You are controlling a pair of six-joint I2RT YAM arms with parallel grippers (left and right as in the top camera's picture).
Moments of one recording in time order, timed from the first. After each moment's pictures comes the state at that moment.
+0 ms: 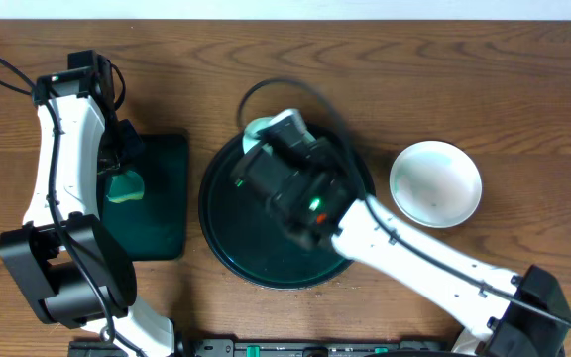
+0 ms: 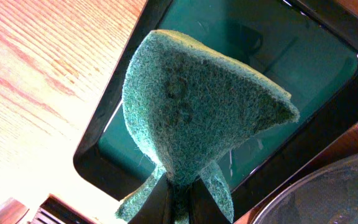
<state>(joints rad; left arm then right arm) 0.21 1.82 1.58 -1.31 -0.19 -0.39 0.99 1.70 1.44 -0.78 0.89 0.19</state>
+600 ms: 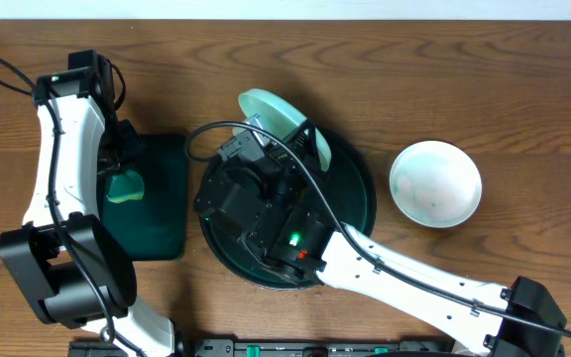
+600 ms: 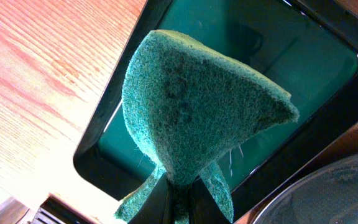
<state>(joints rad) 0.21 1.82 1.58 -1.31 -0.19 -0.39 1.12 1.70 1.44 -0.52 1.36 -0.16</state>
